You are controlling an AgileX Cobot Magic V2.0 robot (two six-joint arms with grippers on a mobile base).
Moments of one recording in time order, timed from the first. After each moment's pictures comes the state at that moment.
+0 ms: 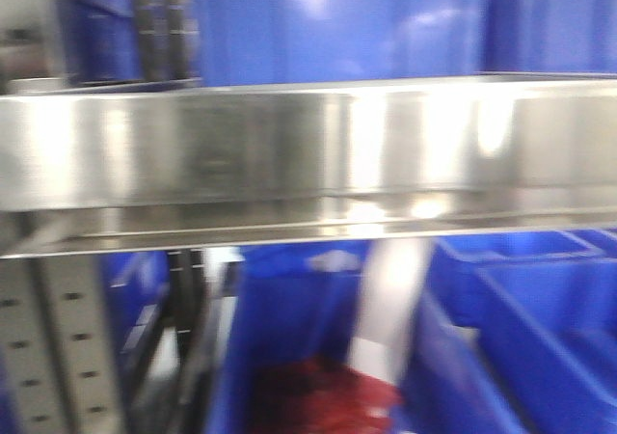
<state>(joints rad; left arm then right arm) -0.08 -0.01 0.03 -0.07 0.07 0.03 0.09 0.10 -0.54 0.02 0.44 -0.04</state>
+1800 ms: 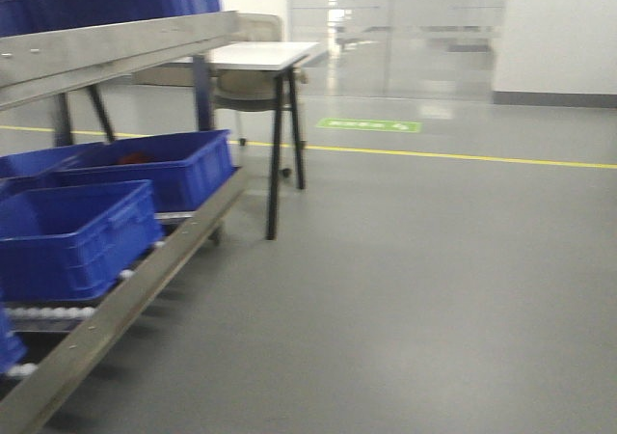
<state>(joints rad) -0.08 -0.01 0.03 -0.07 0.07 0.03 0.09 0.10 -0.54 0.02 0.44 -0.04</state>
